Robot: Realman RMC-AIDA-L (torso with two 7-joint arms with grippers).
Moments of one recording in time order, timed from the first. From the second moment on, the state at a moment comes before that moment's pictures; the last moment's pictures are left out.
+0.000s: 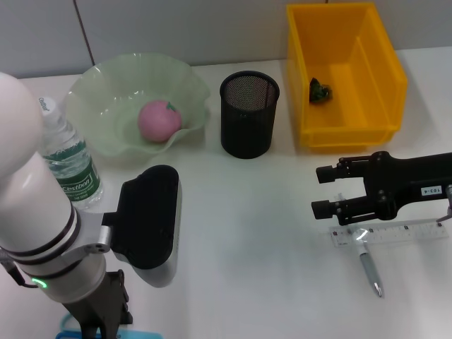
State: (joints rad) left arm -0.57 -2.08 1.84 1.41 2.57 1.74 -2.11; right arm 0.53 1.99 -0.69 -0.73 -2.08 -1.74 1.51
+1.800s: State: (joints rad) left arm -0.59 -2.07 1.88 1.37 2.58 1.71 -2.10; right arm 0.54 2.00 -0.69 -0.73 -2.08 -1.74 1.52
